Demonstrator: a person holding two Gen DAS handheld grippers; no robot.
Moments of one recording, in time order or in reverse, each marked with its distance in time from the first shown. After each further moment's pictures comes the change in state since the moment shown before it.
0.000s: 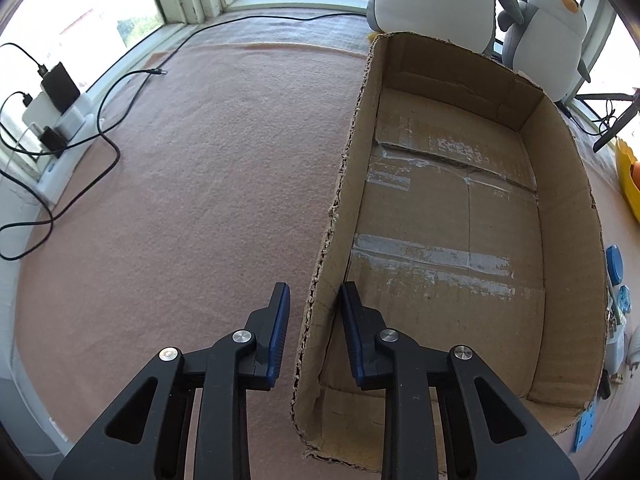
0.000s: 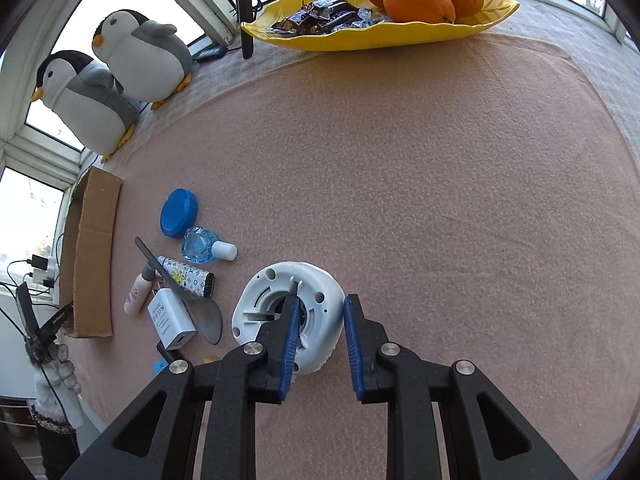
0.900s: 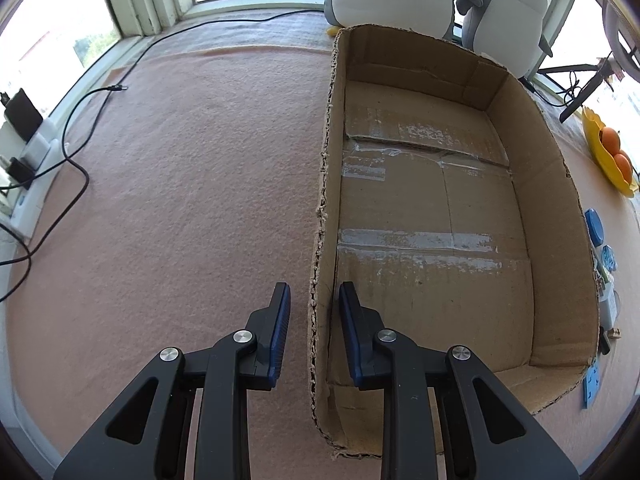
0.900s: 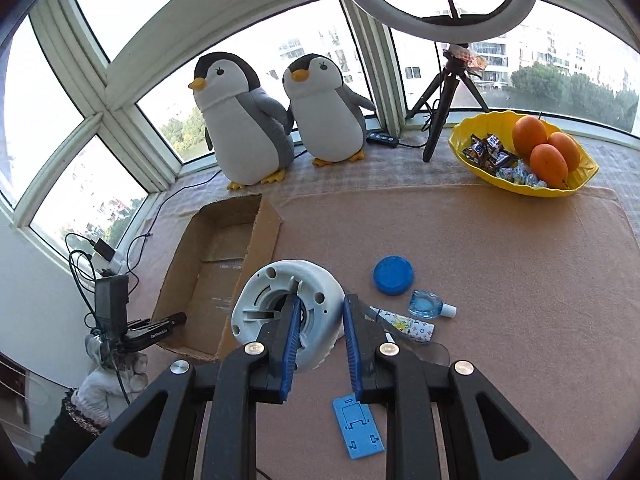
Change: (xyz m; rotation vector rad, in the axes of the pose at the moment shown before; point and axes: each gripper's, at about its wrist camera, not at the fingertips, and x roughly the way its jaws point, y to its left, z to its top) left arm 0.002 0.006 0.003 0.125 0.008 -0.108; right arm -0.067 0.209 -0.042 -0.265 -0.306 0.105
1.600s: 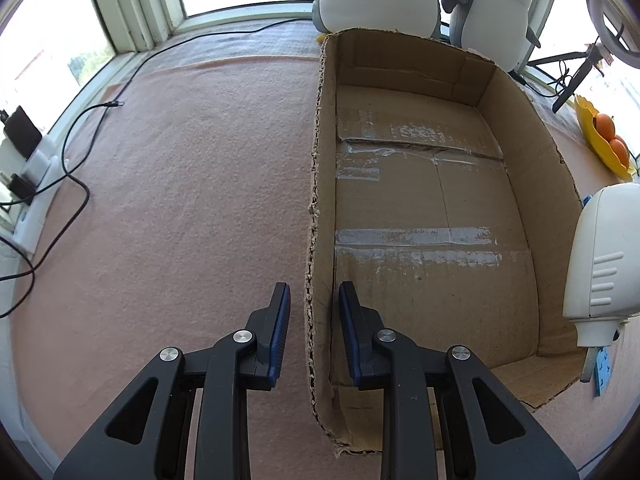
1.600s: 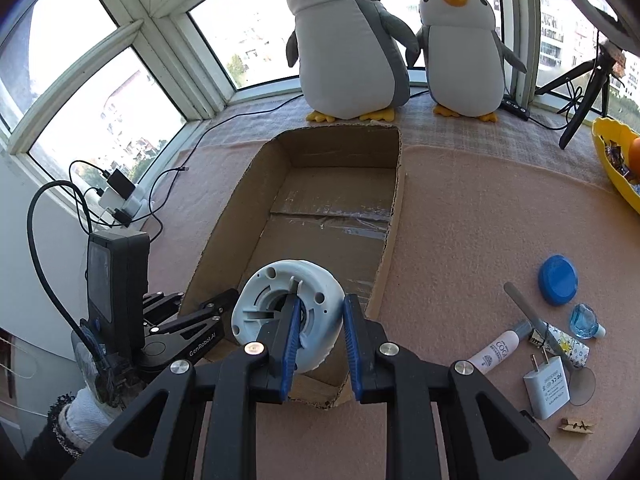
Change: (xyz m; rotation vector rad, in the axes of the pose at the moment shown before) left arm -0.003 -0.005 -0.005 0.054 -0.036 0.015; right arm 0.120 0.119 -0.019 -0.141 0.153 0.072
